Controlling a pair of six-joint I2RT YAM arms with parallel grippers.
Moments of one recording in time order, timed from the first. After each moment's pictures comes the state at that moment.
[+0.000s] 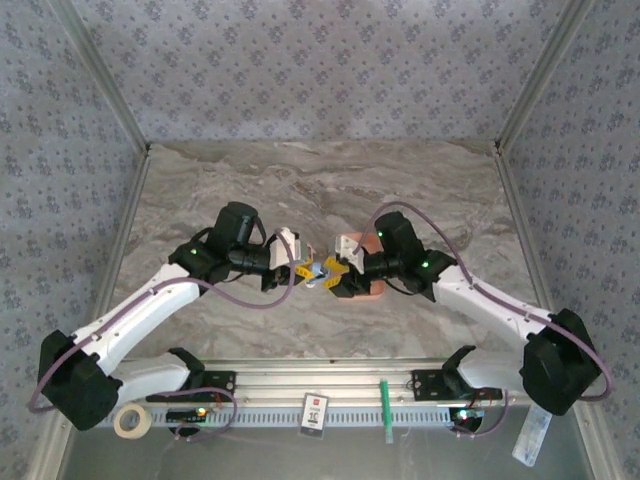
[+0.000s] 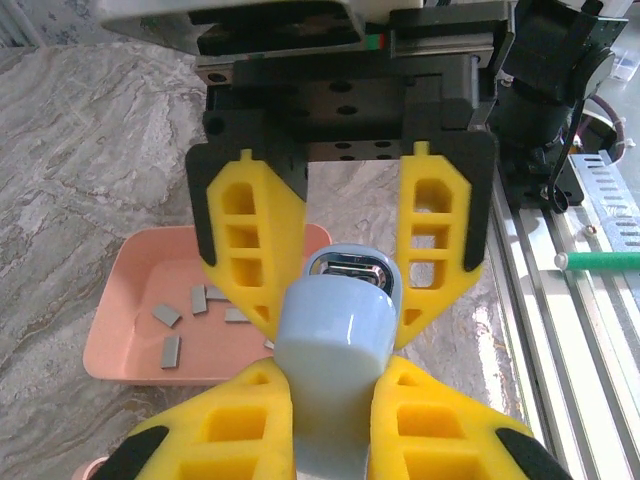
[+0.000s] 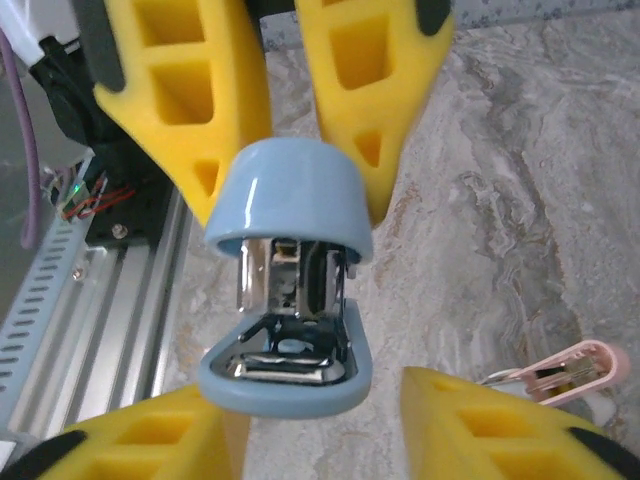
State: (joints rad) left arm -0.65 1.14 0.92 -0.47 0.73 0.59; right arm 0.66 1.21 0.77 -0.17 -0.76 -0.41
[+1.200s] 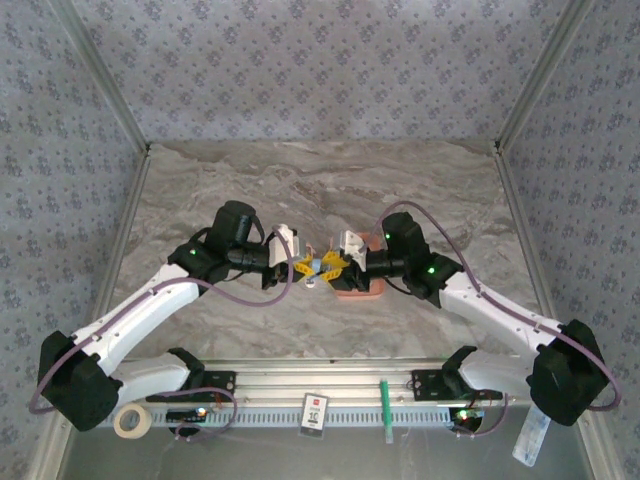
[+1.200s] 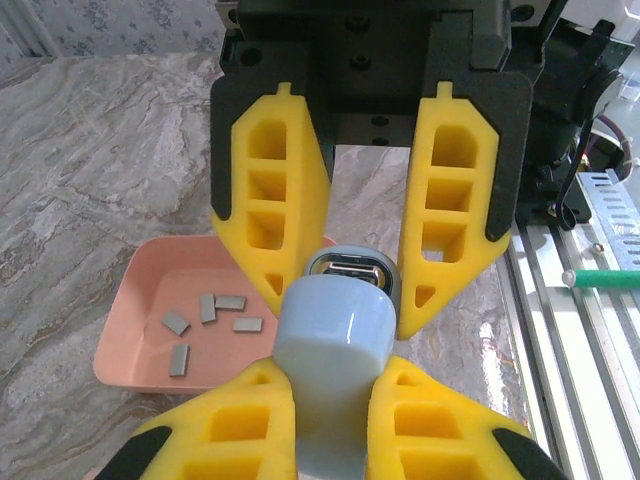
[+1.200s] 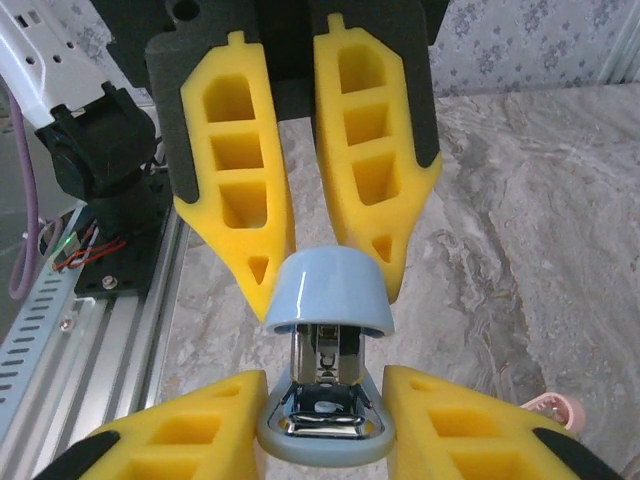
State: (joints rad) left arm -0.63 1.13 0.91 -0.42 0.74 0.55; right arm 0.67 1.15 0.75 -0.05 -0.75 -0.34
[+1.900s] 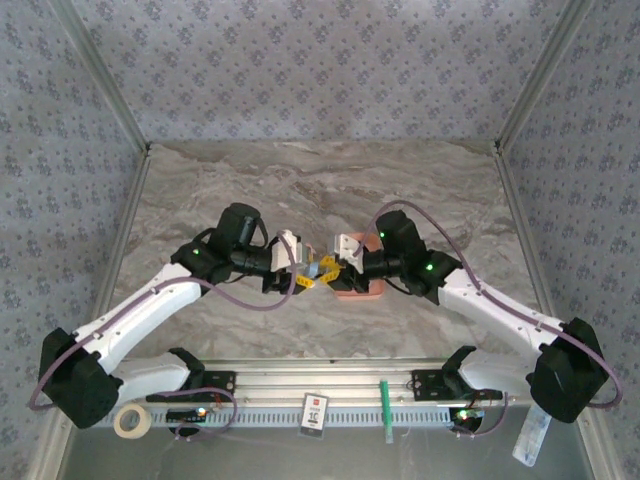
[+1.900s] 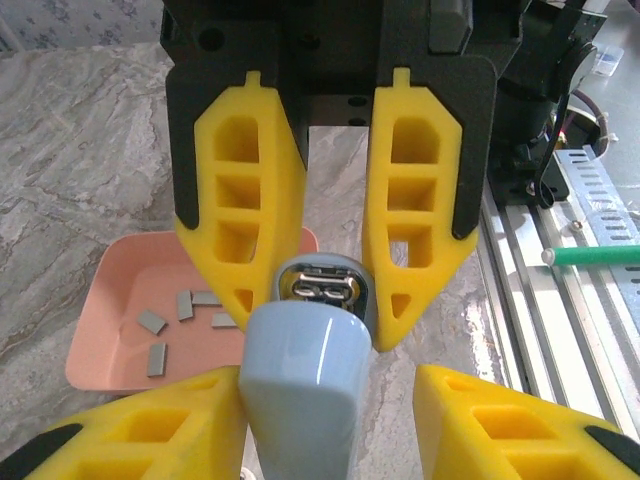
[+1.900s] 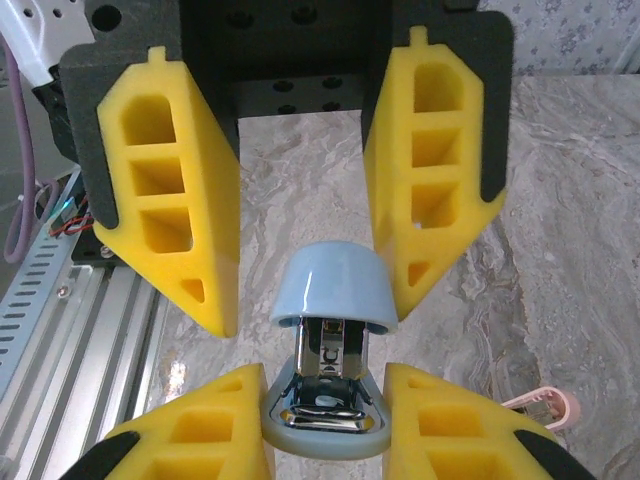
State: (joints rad) left arm -0.66 1.15 0.92 -0.48 0.75 0.61; right arm 0.70 1.16 0.81 -0.18 -0.71 -0.44
